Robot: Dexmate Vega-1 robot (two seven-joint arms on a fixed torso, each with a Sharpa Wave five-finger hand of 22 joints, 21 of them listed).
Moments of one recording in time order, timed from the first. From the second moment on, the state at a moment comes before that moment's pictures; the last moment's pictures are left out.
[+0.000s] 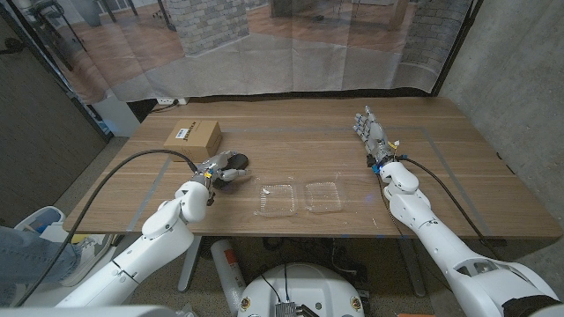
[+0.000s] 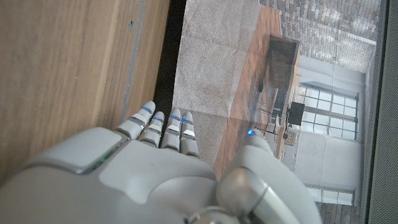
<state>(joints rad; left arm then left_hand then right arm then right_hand) 1.20 0.69 0.33 -2.01 0.58 0.57 0.00 0.84 0.06 -0.16 -0.08 0.33 0.13 -0.02 0.22 0.19 0.08 0.03 0.23 0.20 0.11 0.06 0.22 0.20 0.18 0.21 0.25 0.19 -0.80 -0.27 -0.23 -1.10 0.50 0.36 0.11 0.21 0.00 0.17 -0.04 0.22 0.22 0.04 0.20 0.18 0.21 0.02 0.21 0.18 0.08 0.00 0.19 0.18 0.14 -0.03 0.19 0.18</state>
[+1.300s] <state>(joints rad) 1.15 0.68 0.38 -2.01 0.57 0.63 -0.02 1.29 0.18 0.12 -0.16 0.22 0.20 0.02 0.22 0.22 0.17 0.03 0.23 0.22 0.30 0.05 0.28 0.28 0.30 0.18 0.38 0.19 -0.81 -0.26 -0.22 -1.10 0.52 0.36 0.13 0.21 0.00 0.17 -0.04 0.22 0.22 0.04 0.20 0.18 0.21 0.02 0.21 0.18 0.08 0.00 0.19 0.18 0.14 -0.03 0.19 0.18</state>
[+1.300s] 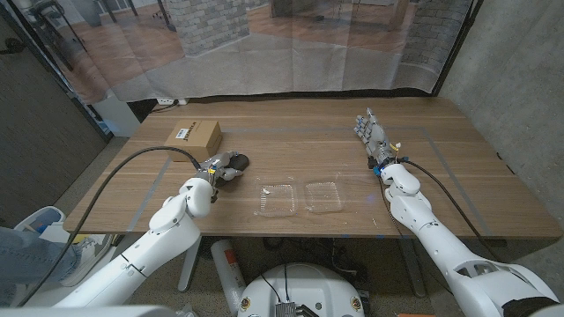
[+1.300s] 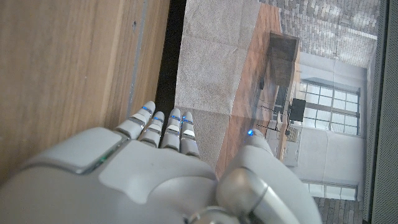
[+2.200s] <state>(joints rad) 1.16 0.63 0.35 -2.00 0.51 0.59 0.04 1.49 0.09 0.30 -0.18 0.24 0.30 0.03 0.26 0.25 0.24 0.03 0.28 0.25 0.36 0.09 0.32 0.41 0.33 0.21 0.54 0.19 -0.82 -0.27 -0.21 -1.10 0.52 0.36 0.13 0.21 0.00 0.17 -0.05 0.22 0.22 0.04 0.20 0.18 0.21 0.02 0.21 0.18 0.08 0.00 0.19 0.18 0.14 -0.03 0.19 0.18</state>
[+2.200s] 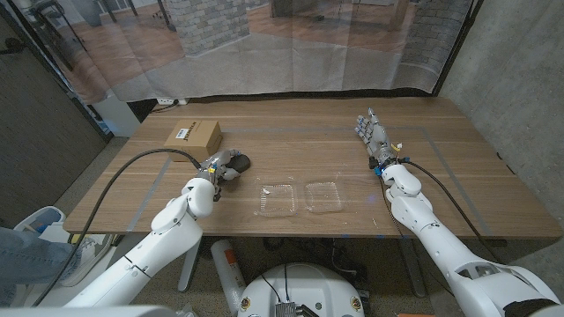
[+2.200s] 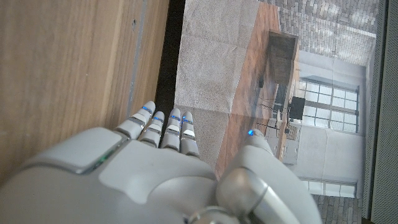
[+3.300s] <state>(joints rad) 1.16 0.60 0.32 -2.00 0.46 0.55 0.08 1.54 0.04 0.31 -0.18 0.28 0.38 0.03 0.29 0.27 0.28 0.00 0.32 0.28 0.40 0.13 0.34 0.51 0.45 0.33 0.63 0.21 -0.81 -0.27 -0.21 -1.11 0.52 0.36 0.13 0.21 0.00 0.17 -0.05 0.22 0.22 0.04 0.20 0.18 0.21 0.02 0.21 0.18 0.08 0.00 0.19 0.18 0.14 -0.03 0.19 0.18</state>
